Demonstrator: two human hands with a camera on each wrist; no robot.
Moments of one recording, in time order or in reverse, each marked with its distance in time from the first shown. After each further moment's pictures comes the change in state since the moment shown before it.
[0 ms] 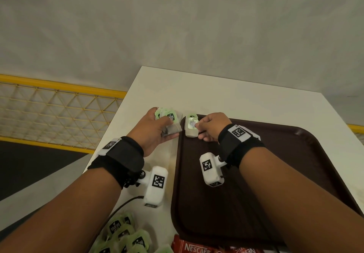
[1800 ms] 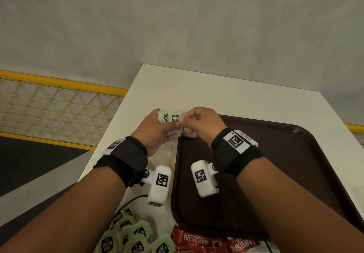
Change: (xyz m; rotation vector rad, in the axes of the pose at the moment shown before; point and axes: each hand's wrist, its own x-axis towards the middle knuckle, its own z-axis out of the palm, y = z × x) left_hand -0.011 -0.009 0.002 0.063 -0.026 0.029; right_hand -0.028 0.004 0.024 0.148 -0.038 -0.408
